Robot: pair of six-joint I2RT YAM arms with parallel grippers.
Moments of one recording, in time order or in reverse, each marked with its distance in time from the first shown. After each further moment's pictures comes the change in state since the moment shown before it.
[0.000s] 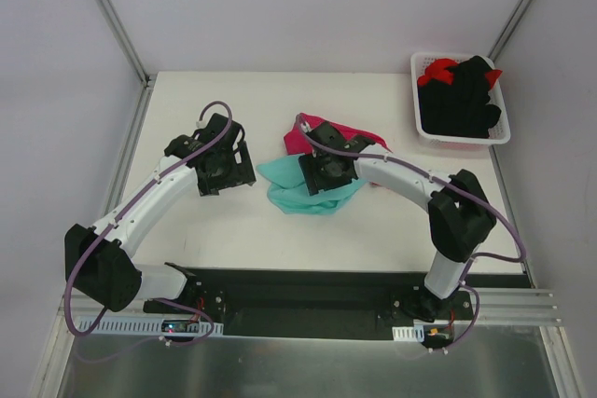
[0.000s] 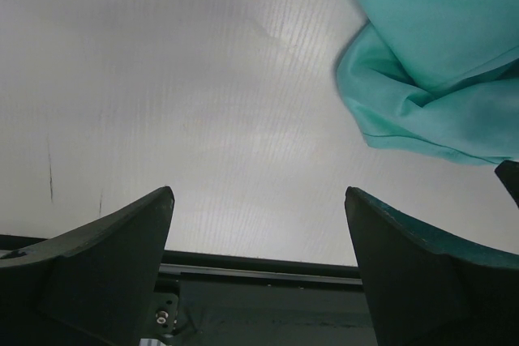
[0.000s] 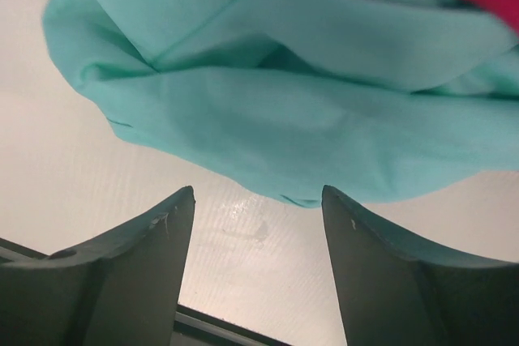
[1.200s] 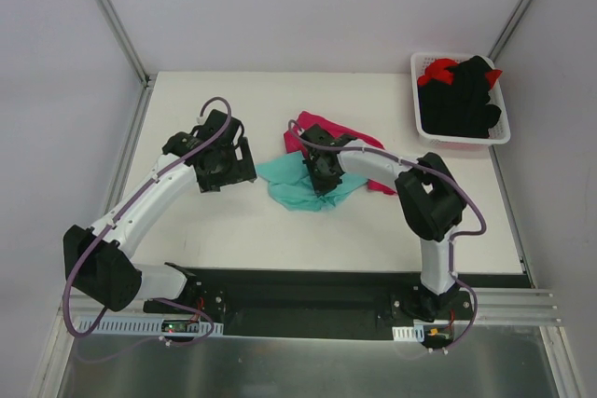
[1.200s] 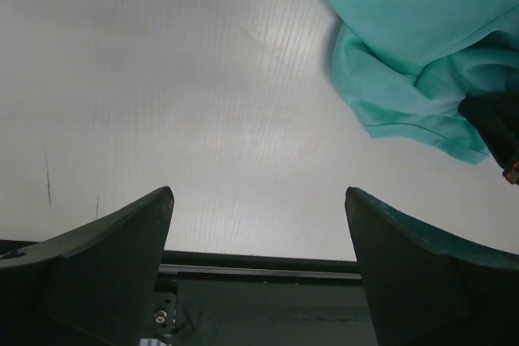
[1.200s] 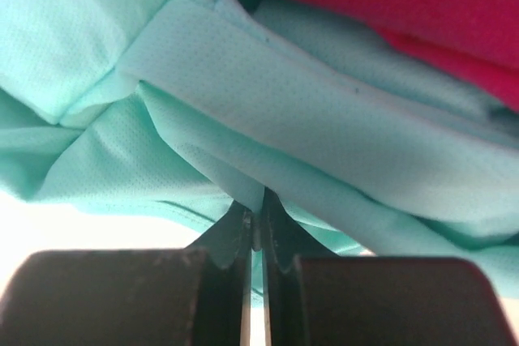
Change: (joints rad) left arm 0.000 0.000 0.039 -0.011 0.018 0.016; right arm -0.029 0.225 0.049 0.037 -0.020 0.010
